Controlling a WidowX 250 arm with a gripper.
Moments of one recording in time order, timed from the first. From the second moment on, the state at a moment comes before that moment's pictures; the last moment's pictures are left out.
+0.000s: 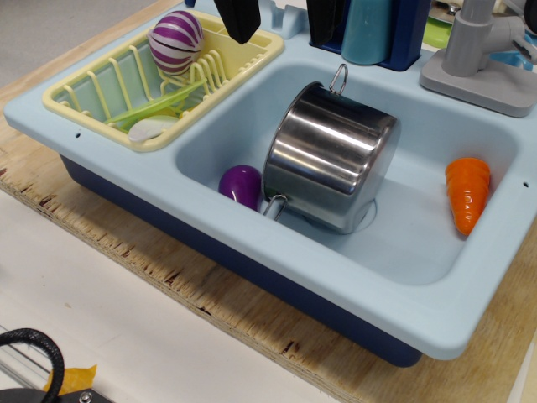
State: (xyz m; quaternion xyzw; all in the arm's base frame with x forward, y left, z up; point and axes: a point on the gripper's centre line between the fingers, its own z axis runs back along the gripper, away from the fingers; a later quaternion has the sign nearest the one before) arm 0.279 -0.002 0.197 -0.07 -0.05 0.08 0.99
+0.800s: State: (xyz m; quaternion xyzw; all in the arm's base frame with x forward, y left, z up) arm 0.277 -0.015 0.157 -0.15 -0.02 0.11 0.98
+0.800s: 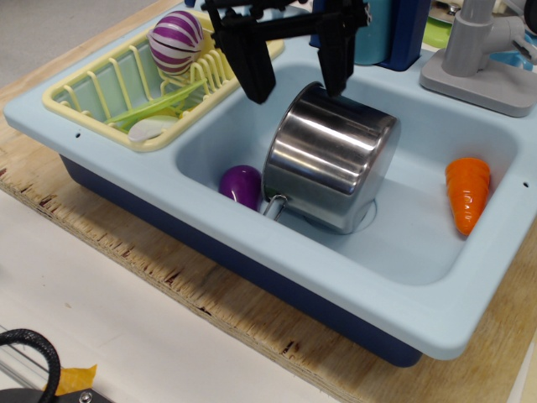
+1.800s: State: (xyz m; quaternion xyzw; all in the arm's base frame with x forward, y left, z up) arm 0.289 -0.058 0.130 -0.27 -0.05 0.11 0.96
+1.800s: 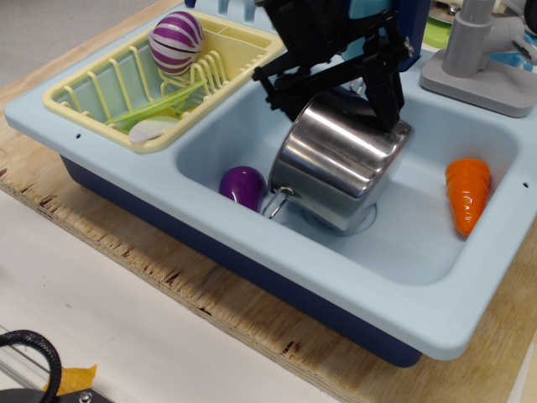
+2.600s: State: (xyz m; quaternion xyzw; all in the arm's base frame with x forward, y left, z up) arm 0.273 -0.092 0.123 -0.20 -0.12 -0.04 0.97
